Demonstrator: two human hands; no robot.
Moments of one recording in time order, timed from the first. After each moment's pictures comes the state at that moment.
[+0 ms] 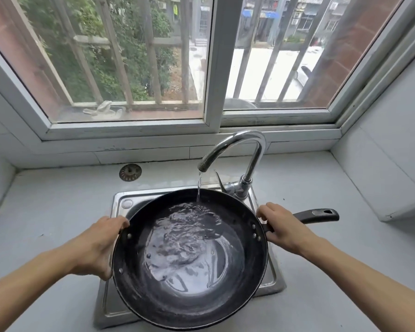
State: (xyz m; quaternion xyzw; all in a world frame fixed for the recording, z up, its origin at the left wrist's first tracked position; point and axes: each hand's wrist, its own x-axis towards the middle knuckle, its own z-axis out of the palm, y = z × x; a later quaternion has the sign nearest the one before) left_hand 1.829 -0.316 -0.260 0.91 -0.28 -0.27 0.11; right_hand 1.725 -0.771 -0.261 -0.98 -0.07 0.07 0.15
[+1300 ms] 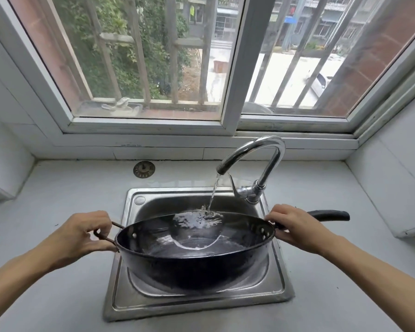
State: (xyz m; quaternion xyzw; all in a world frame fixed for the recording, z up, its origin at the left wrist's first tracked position) left_hand 1.826 -0.256 -0.256 0.87 -0.33 -0.04 0.35; right_hand 1.744 -0.778 -0.244 -0.97 -0.21 0.03 0.12
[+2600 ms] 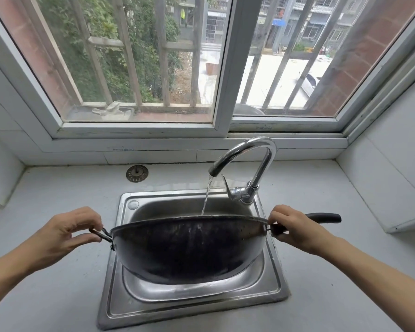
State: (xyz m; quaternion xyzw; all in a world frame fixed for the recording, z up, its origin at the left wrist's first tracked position) left_hand 1.839 -0.243 -0.255 0.85 -0.29 -0.08 0.44; right_hand 1.734 -0.794 -0.247 -0.97 -0.20 0.03 0.13
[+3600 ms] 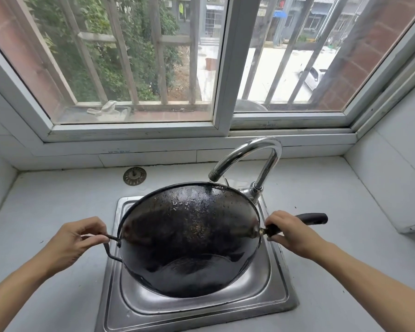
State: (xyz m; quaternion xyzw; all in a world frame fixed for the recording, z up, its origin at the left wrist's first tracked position) left_hand 1.857 -0.262 -0.300 0.86 -0.13 -0.17 0.46; right_hand 1.752 -0.795 -0.294 -0.97 -0.12 0.07 0.19
